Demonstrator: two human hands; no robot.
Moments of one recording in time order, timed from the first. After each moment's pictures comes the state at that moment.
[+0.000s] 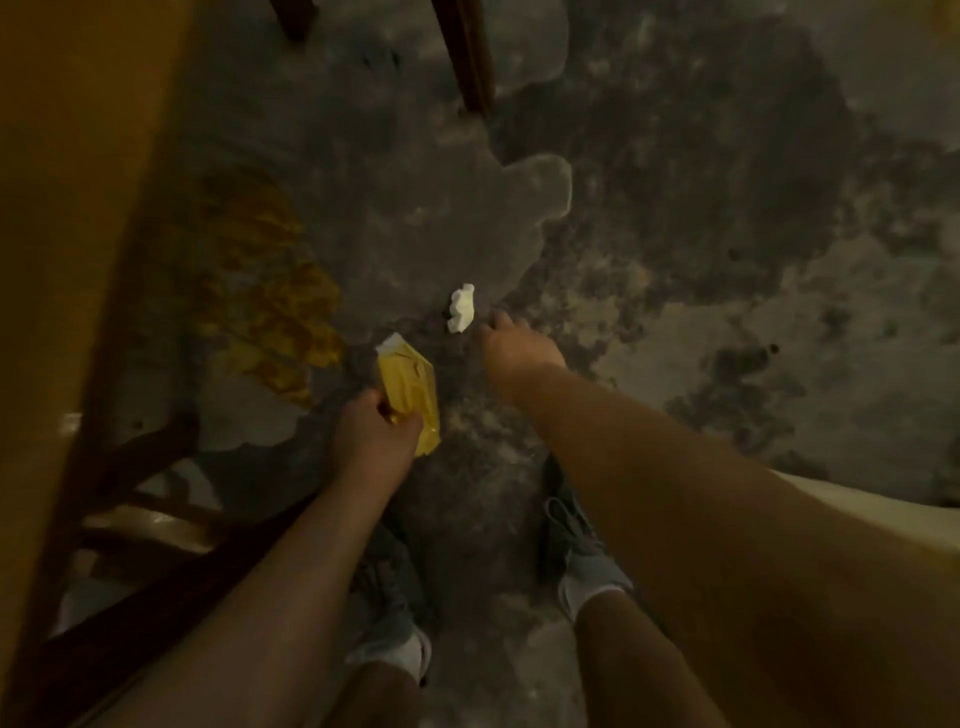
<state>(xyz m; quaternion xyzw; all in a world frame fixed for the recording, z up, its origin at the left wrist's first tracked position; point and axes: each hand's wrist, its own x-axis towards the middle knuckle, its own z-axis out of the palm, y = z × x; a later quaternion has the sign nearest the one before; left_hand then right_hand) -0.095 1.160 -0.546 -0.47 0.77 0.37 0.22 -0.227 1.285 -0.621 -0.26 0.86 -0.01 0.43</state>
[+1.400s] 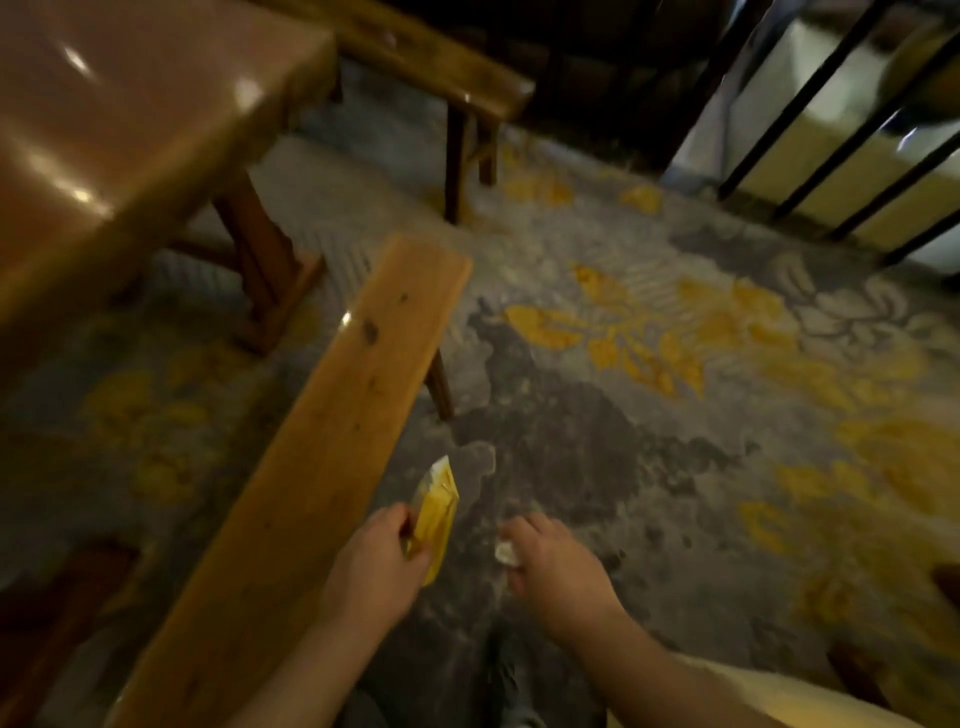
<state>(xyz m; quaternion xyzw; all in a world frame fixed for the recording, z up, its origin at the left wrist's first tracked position) -0.119 1.129 -0.145 -0.26 0.87 0.40 0.12 -0.193 1.330 -0.126 -0.27 0.92 -0.09 0.25</state>
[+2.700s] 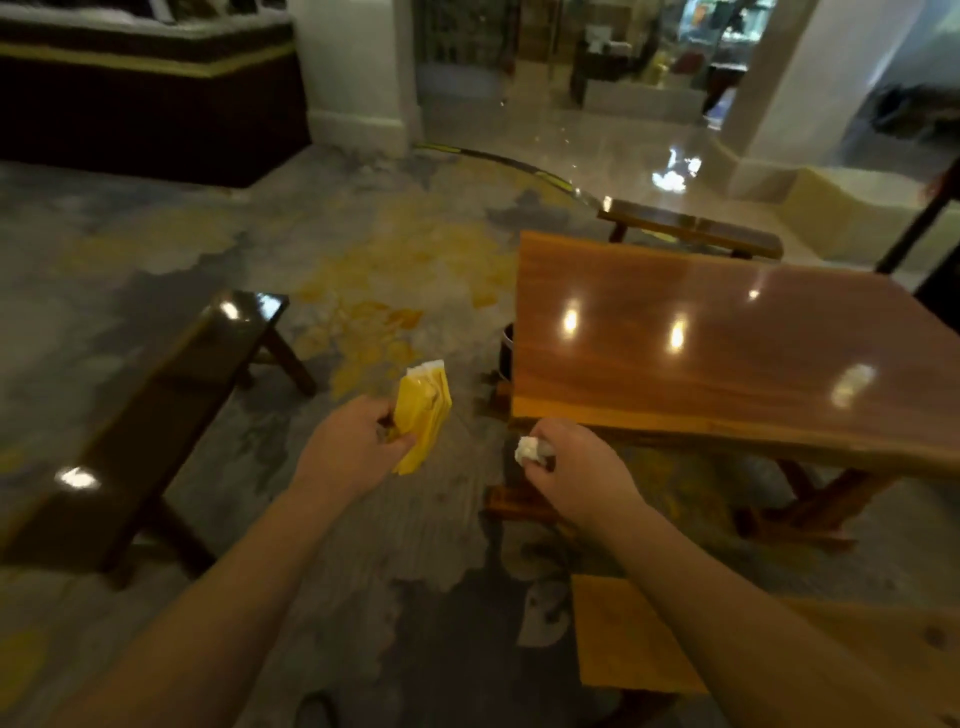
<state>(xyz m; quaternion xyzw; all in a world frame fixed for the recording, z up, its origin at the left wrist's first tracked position) 0.582 1.058 0.147 -0.70 0.64 0.15 -0.27 0.306 1.046 0.149 -0.79 0.57 -0.16 0.15</state>
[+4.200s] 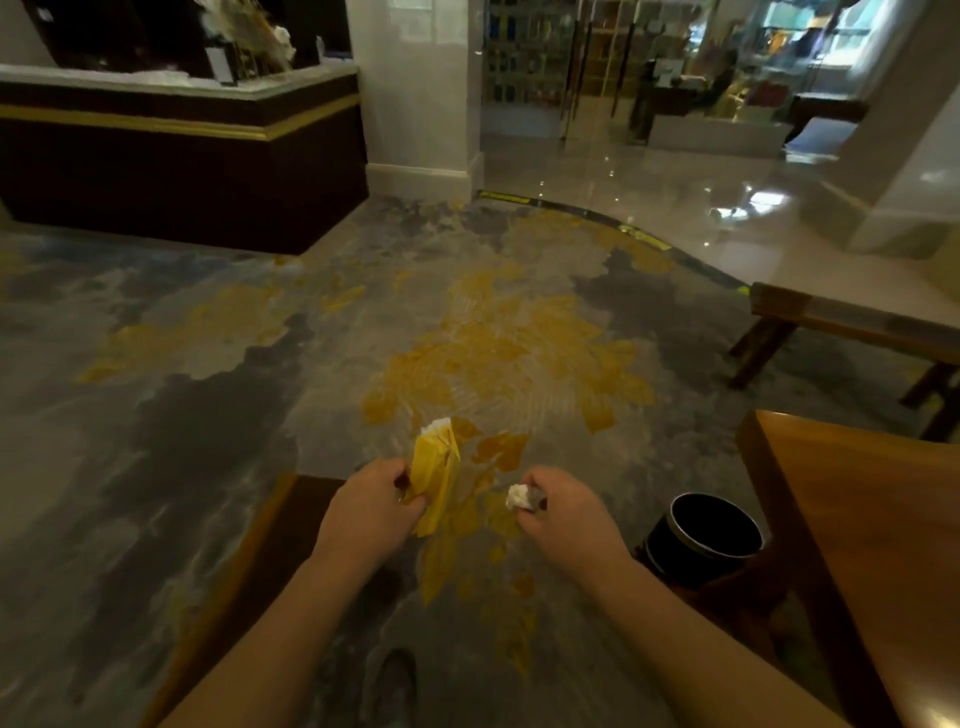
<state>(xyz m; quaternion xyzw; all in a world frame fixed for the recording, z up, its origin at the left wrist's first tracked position) 1.067 0.402 0.123 -0.74 0.60 0.15 -0.24 0.827 0.365 0.115 -0.78 0.55 -0.20 0.22</state>
